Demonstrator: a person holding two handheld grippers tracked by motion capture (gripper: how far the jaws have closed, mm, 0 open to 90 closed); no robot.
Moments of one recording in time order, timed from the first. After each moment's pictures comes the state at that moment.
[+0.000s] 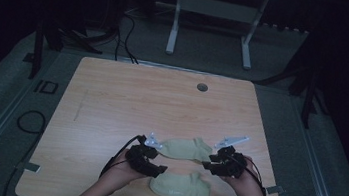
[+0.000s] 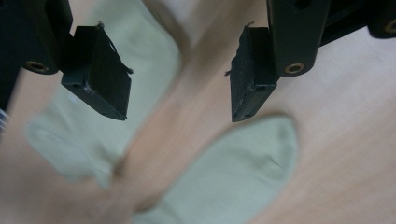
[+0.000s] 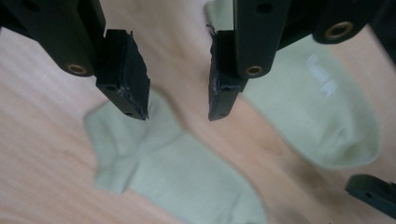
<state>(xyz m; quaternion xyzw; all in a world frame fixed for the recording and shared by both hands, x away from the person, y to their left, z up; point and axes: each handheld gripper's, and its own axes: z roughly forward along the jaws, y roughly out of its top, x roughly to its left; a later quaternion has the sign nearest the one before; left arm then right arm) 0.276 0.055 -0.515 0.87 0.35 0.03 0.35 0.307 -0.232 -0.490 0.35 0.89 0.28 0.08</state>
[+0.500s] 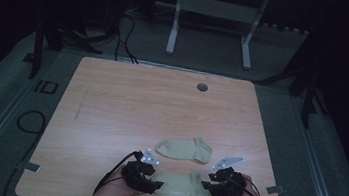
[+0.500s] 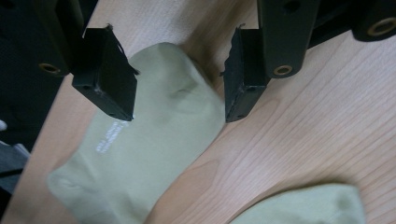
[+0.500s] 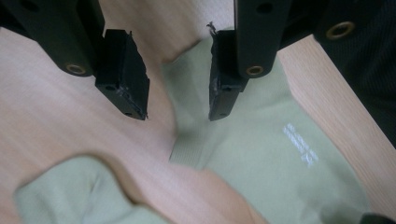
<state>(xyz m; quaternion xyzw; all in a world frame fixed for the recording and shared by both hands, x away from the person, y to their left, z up) 0.243 0.055 -0.540 0.87 0.35 0.02 0.34 0.262 -0.239 -0.522 0.34 0.90 0.26 0.07</state>
